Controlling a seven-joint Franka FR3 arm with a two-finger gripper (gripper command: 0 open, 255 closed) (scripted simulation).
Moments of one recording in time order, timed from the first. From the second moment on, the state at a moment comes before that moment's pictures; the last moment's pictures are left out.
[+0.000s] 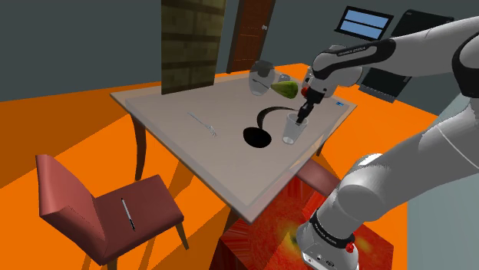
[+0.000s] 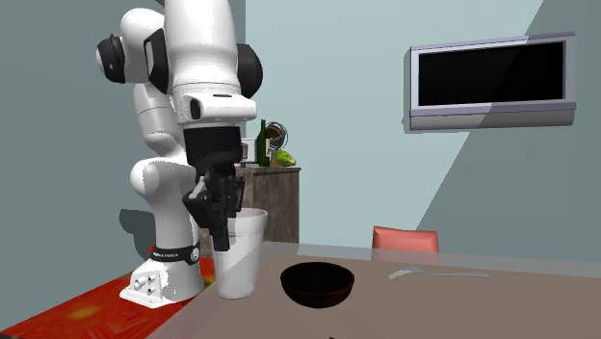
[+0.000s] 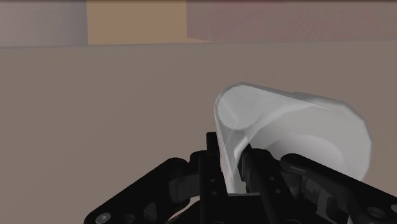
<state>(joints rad) -0.07 -0.36 -0.69 -2.41 -0.11 2.05 -0.70</state>
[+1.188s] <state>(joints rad) -0.02 -0.39 -0.57 -2.22 -0.07 1.84 -0.58</state>
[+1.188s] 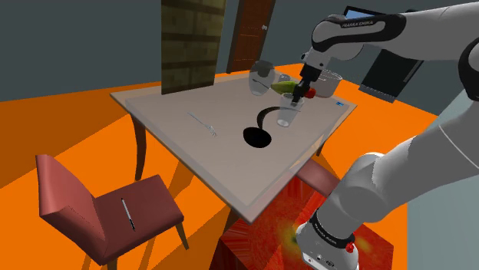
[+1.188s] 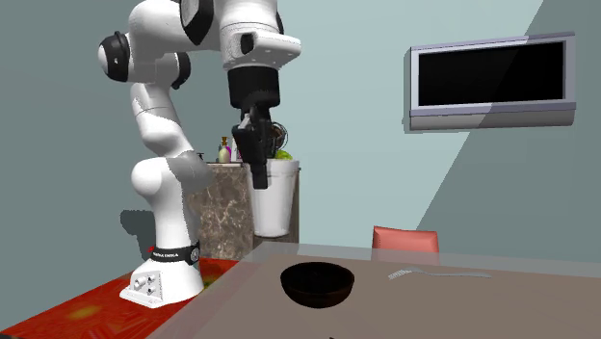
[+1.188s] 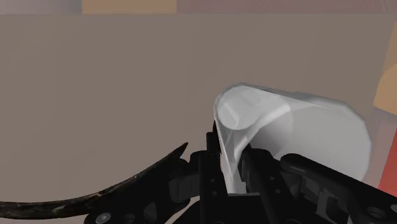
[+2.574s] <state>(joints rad) 0.07 -0.23 -0.51 -2.24 0.03 2.01 -0.50</state>
